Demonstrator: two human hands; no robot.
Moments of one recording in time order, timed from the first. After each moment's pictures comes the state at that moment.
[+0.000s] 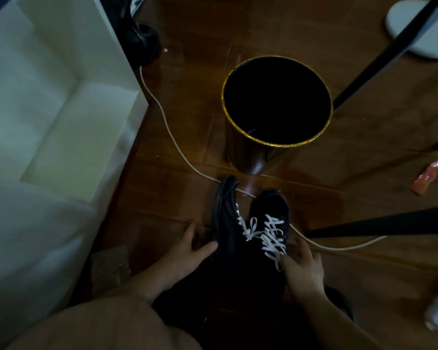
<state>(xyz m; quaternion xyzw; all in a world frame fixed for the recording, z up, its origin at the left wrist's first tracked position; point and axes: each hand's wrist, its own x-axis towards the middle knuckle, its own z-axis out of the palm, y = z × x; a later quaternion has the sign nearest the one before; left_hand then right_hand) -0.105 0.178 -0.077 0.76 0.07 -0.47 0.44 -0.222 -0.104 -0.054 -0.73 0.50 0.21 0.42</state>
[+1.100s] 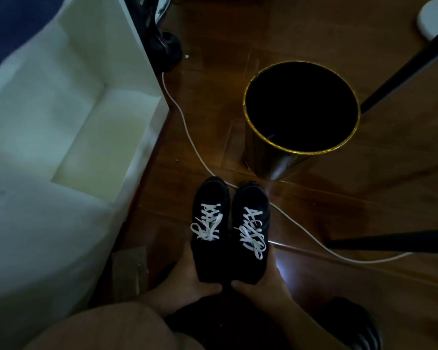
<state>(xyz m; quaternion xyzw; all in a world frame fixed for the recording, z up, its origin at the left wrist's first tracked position) -0.138 0.215 -0.083 0.80 0.00 -0.40 0.45 -0.206 -0.014 -0.074 -0.75 0.28 0.21 0.55</state>
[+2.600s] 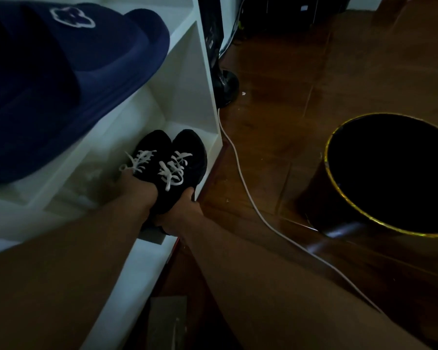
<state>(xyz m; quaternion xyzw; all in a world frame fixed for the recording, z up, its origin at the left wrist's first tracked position) 0.168 0.370 -0.017 0.82 0.39 -0.06 0.41 0.118 0.241 -0.018 -0.77 0.13 0.39 0.50</state>
